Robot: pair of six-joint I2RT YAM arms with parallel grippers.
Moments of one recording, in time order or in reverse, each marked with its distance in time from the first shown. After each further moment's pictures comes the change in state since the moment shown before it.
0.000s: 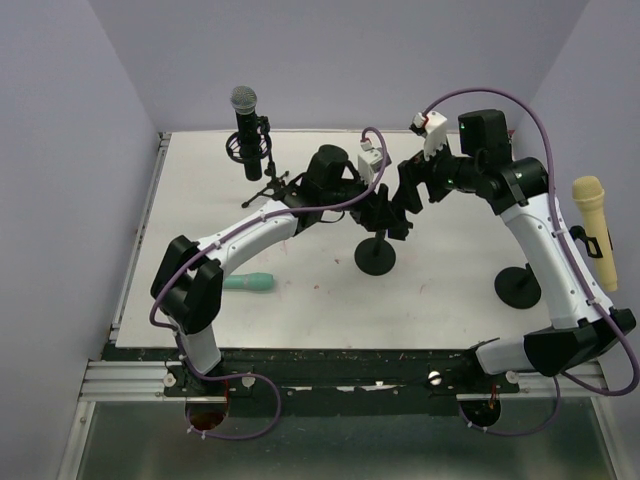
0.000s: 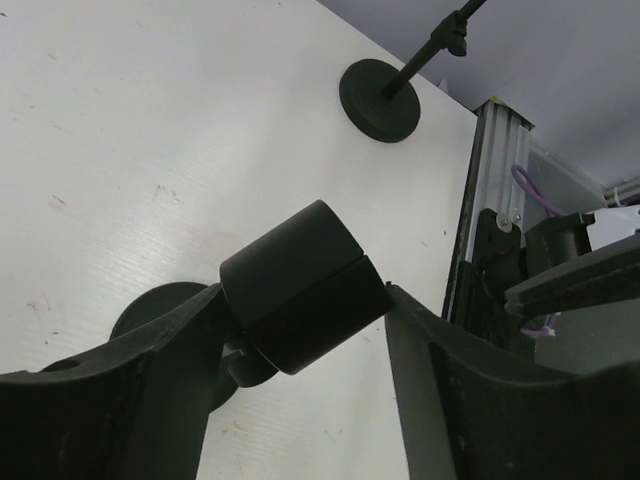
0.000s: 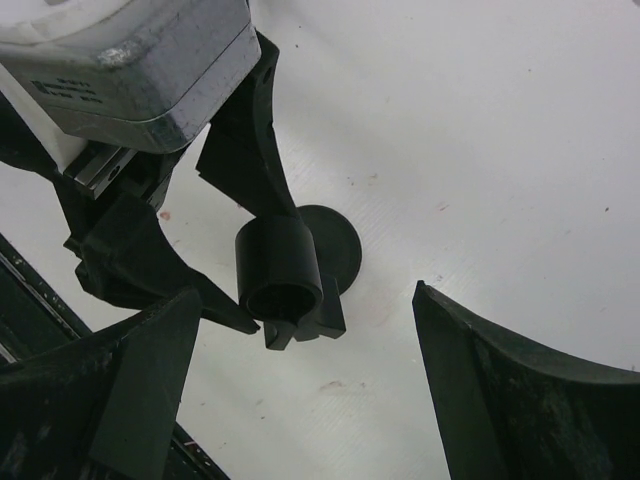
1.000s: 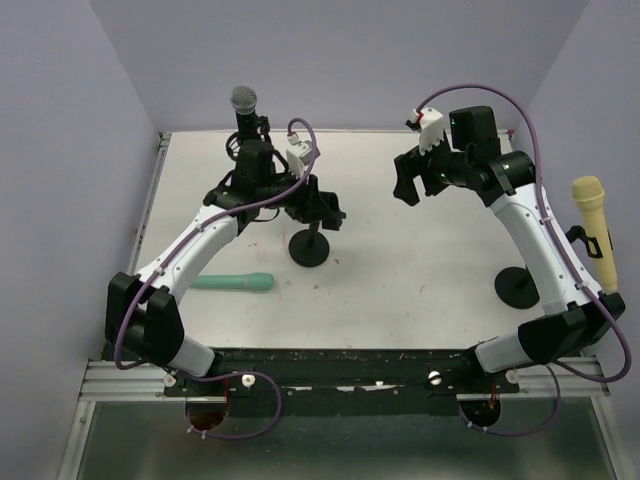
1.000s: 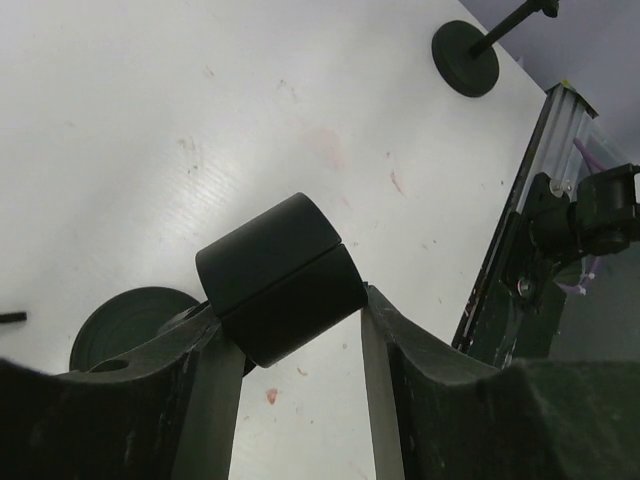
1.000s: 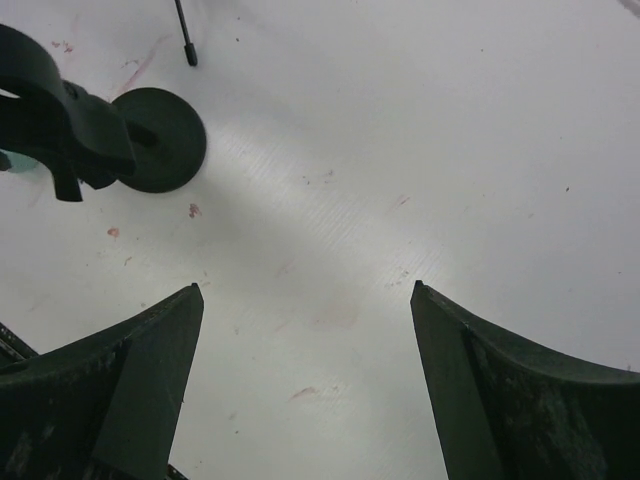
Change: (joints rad) left arm 0.282 -0.249 -0.167 -0.226 0.100 0.121; right arm -0.004 0.051 -0.011 0.041 0.107 0.000
